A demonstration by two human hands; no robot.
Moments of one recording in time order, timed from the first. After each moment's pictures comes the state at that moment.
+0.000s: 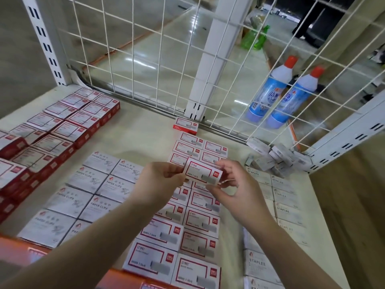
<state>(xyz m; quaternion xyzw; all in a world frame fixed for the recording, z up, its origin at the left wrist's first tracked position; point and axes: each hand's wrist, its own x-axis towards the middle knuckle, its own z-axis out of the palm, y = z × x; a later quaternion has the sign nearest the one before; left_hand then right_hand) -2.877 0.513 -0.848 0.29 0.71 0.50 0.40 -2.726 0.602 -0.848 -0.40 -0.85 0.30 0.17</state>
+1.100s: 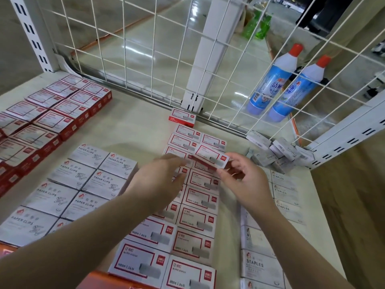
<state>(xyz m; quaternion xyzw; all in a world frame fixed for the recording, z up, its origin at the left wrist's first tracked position) -2.877 0.530 -0.863 0.52 0.76 0.29 0.26 -2.718 0.633 -0.863 -0.46 -0.80 0.33 0.20</state>
